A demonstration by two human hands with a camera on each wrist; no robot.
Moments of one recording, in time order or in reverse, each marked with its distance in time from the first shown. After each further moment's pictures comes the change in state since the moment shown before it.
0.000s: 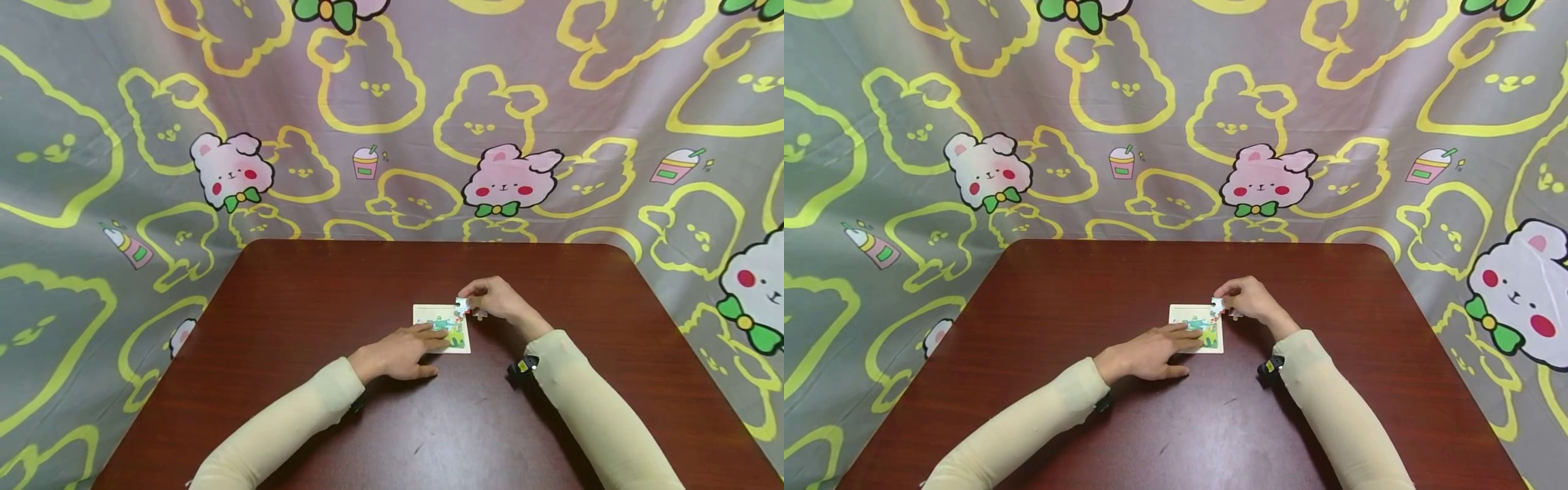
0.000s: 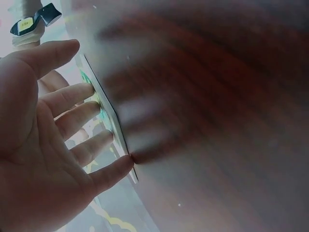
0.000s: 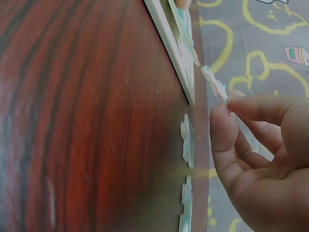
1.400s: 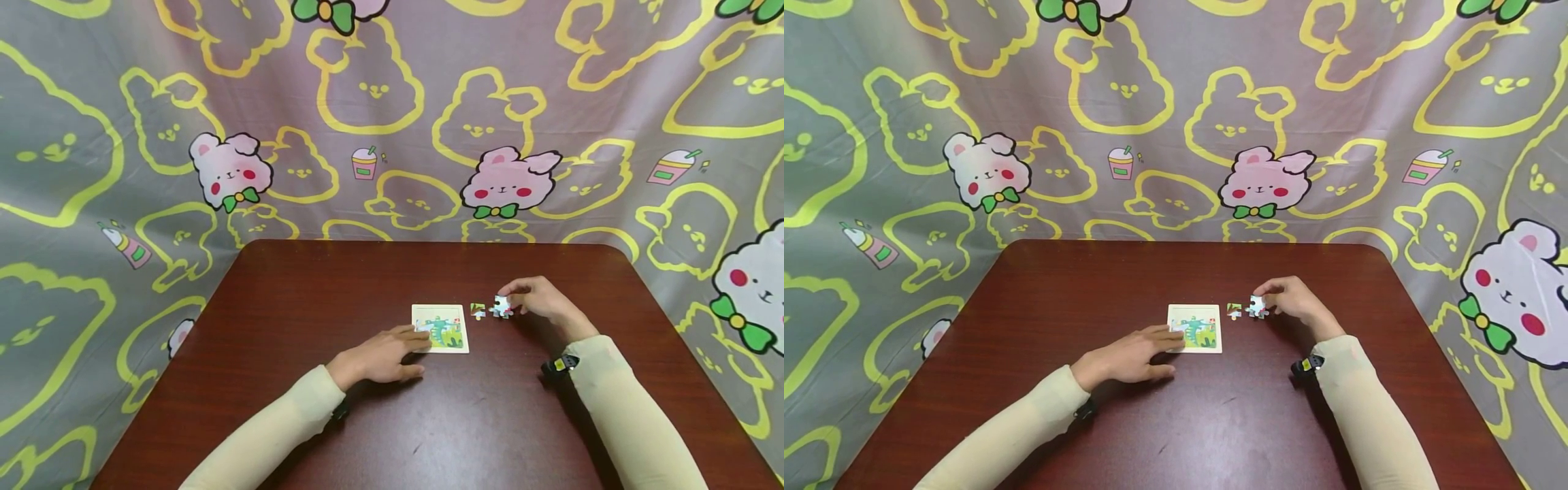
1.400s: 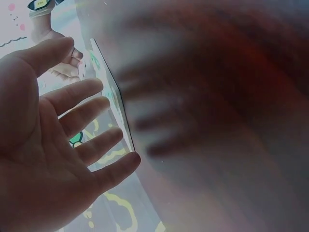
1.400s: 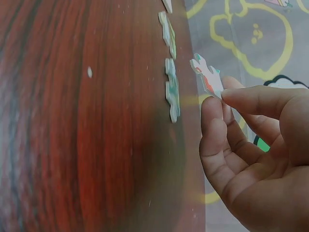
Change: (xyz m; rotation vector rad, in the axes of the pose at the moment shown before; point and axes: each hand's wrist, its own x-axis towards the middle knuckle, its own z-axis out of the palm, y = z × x) left_hand -0.030 -0.009 -0.002 -0.144 0.039 -0.046; right_hand -0.032 0.039 -0.064 0.005 0.026 0.039
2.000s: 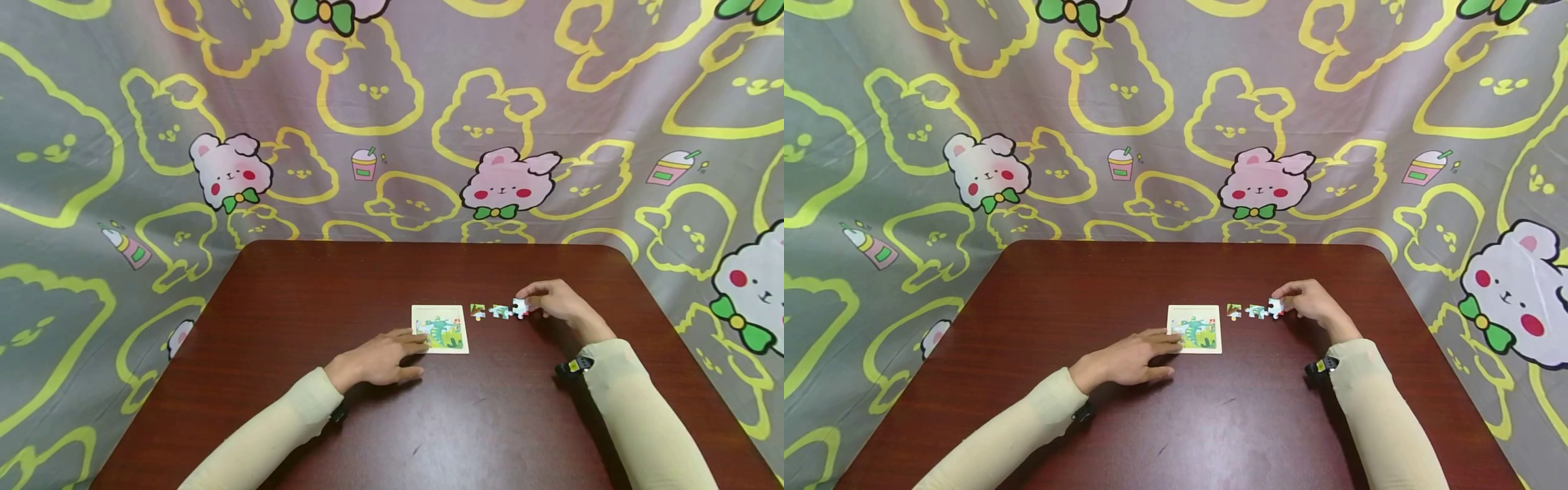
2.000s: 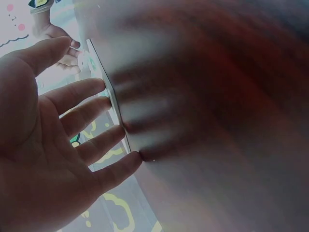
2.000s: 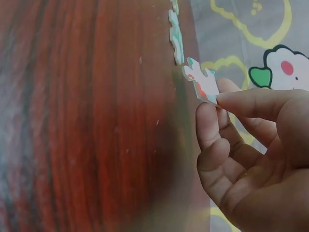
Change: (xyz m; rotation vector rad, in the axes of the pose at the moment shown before) left_hand -0.004 -0.001 0.003 0.002 -0.026 -0.034; right_hand -0.009 0.023 -0.022 -0.031 0.023 0.058
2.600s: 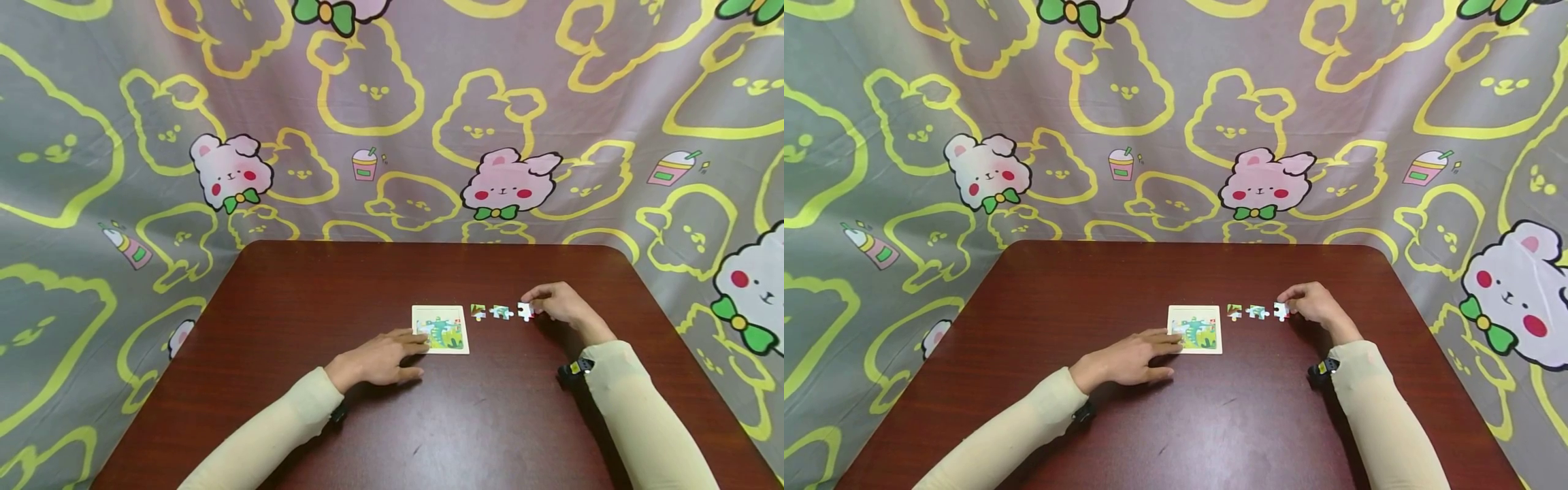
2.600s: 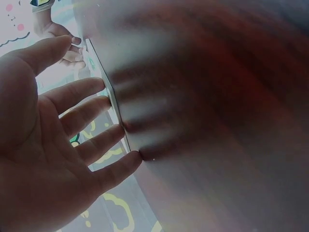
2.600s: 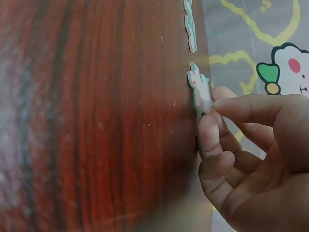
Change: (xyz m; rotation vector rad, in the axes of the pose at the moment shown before) left_hand 0.002 -0.002 0.002 0.012 -0.010 -0.008; right_hand 0.001 0.005 -0.001 -0.039 0.024 0.030
